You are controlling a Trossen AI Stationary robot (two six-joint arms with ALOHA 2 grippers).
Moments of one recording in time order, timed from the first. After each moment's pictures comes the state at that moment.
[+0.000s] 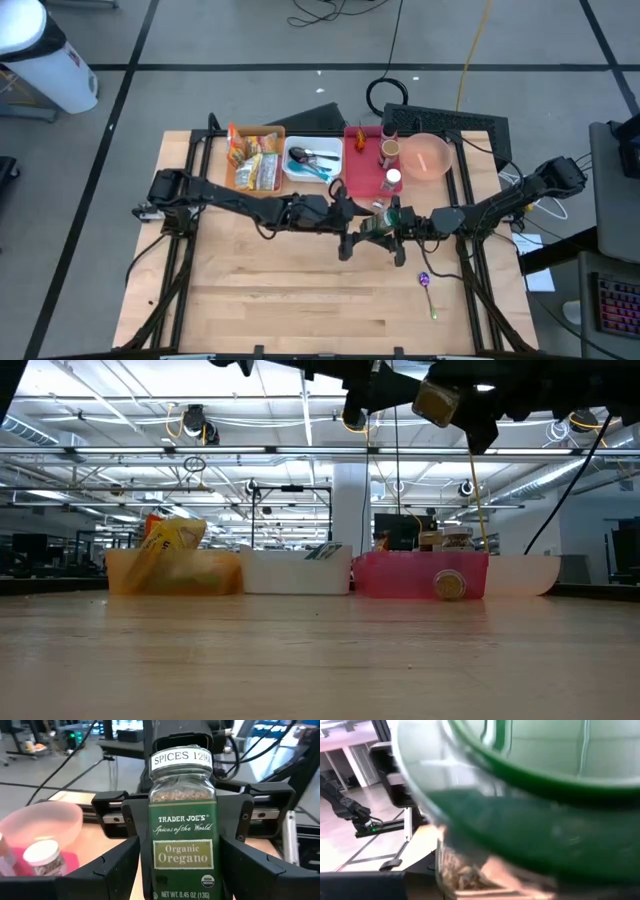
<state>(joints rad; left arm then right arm) -0.11 1.87 1.33 0.36 -0.14 -0.10 0.34 1.10 0.37 0.74 0.33 0.22</state>
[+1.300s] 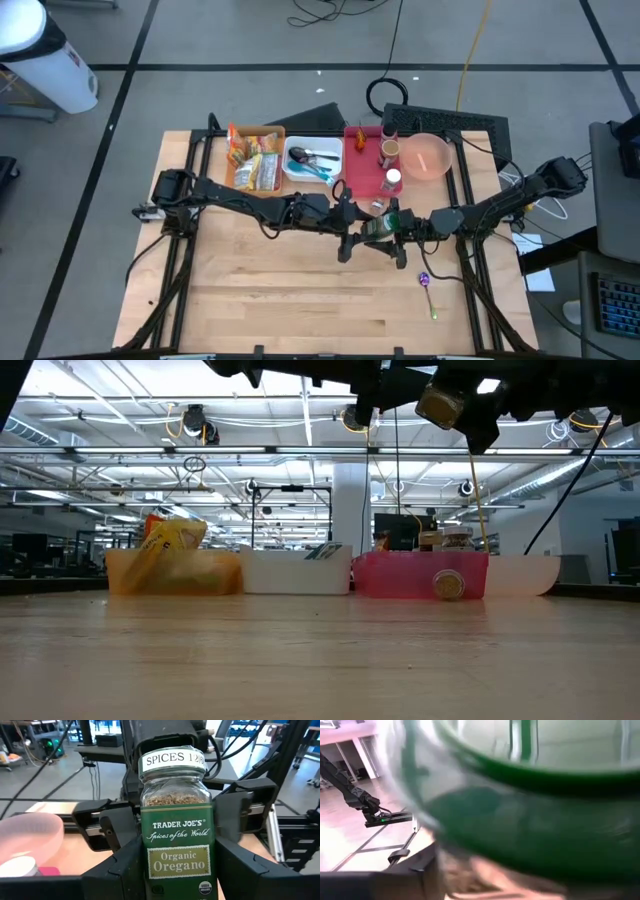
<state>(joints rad) -0.10 1.89 1.33 0.42 -0.02 -0.04 0.34 1.10 0.37 0.70 0.28 0.22</state>
